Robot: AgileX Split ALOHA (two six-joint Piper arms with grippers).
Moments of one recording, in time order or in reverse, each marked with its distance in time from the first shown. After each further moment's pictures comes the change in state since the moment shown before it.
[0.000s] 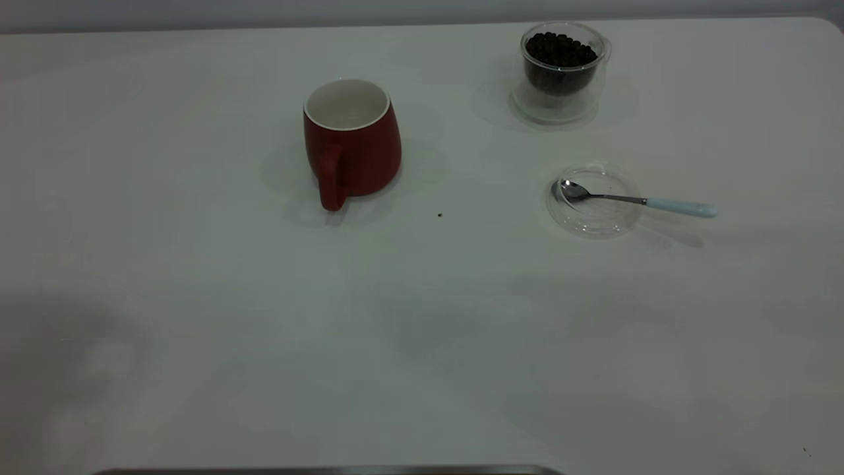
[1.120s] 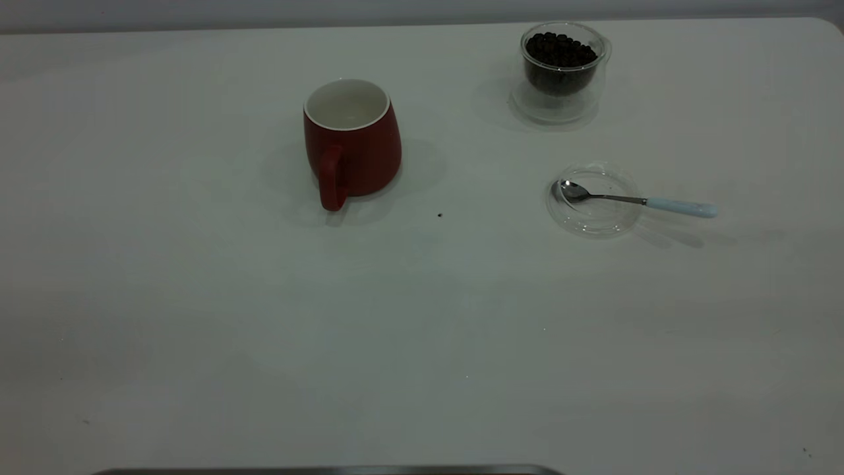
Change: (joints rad) left arm 0.000 -0.962 0.736 -0.417 -0.024 0.190; right arm 0.000 0.000 0.000 0.000 0.000 0.000
